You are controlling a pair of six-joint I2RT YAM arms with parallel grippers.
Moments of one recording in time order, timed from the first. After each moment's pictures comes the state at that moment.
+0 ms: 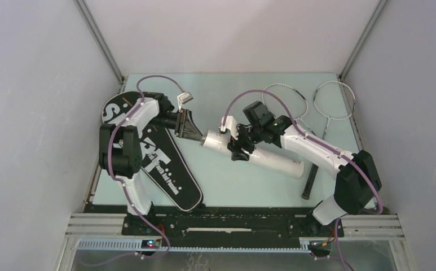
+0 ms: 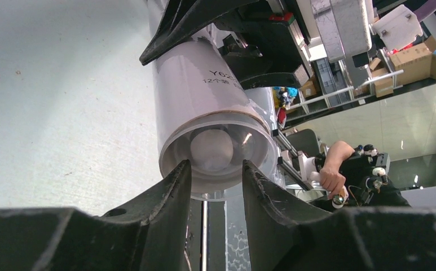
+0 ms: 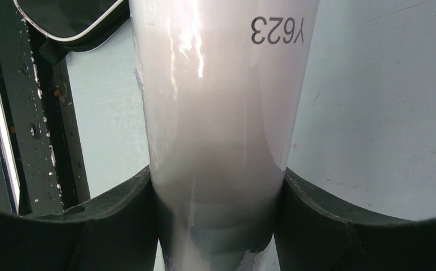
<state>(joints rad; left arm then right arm) -0.13 1.87 1.44 -1.43 1.47 0.86 0.70 1.54 1.22 -0.59 -0.51 -0.56</state>
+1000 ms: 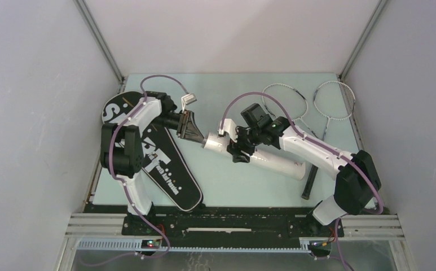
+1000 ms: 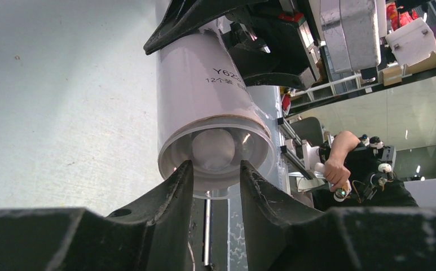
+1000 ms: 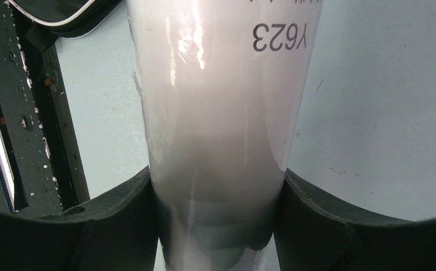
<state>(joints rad) -0.16 1.88 1.46 -1.42 1.41 0.84 0.72 1.54 1.22 -0.62 -0.45 -0.57</state>
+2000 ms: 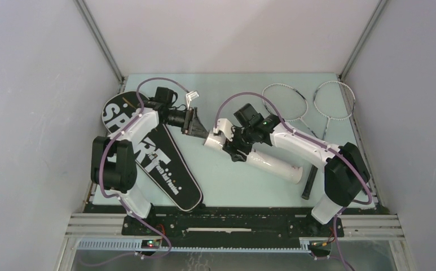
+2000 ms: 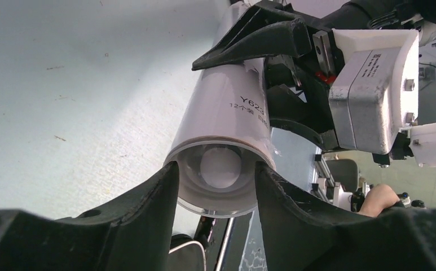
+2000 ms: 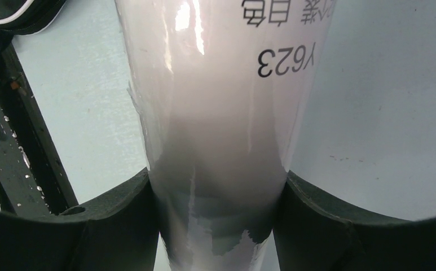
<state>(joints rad) -0.20 1.69 1.26 -0.70 1.17 0.08 0.75 1.64 1.28 -0.65 -0.34 -0.52</state>
